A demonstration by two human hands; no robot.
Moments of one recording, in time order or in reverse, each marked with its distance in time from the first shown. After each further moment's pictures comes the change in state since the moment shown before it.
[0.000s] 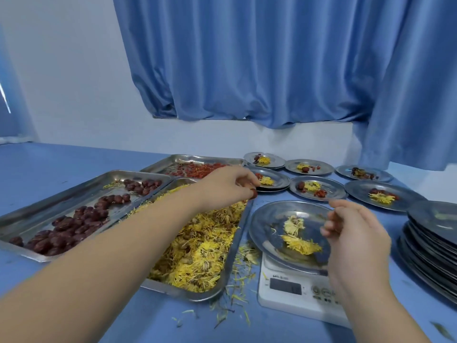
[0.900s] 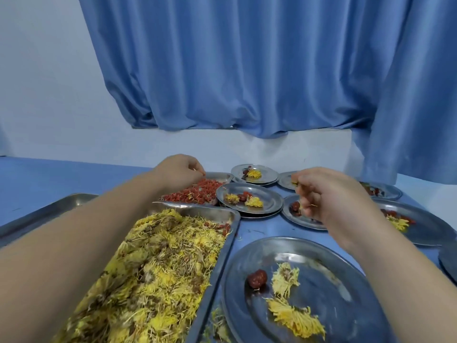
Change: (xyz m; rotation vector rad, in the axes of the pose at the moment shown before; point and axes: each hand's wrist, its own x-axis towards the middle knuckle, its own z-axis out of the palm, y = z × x) left_hand 0.116 -0.058 -0.051 0.249 0.193 -0.246; right_hand 0.136 -0.027 0.063 -0.338 -0.438 0.144
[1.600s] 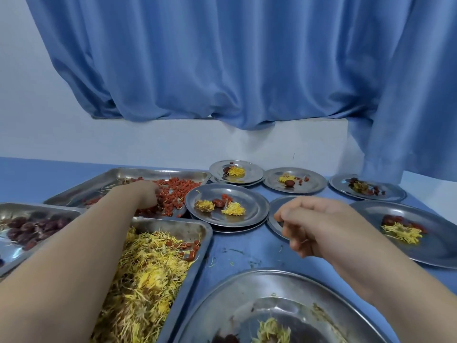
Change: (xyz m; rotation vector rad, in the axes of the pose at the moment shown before) left_hand 0.136 -0.109 0.091 0.567 -0.337 -0.250; right_hand 0.059 0.049 -0.027 -0.236 -0.186 0.054
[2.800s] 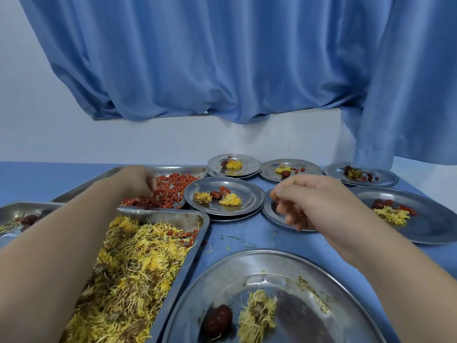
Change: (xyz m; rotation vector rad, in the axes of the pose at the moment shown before) left_hand -0.027 -0.015 -0.019 -0.323 0.173 0.102; right_hand -0.003 -0.007 -0.009 -0.025 0.043 -0.031
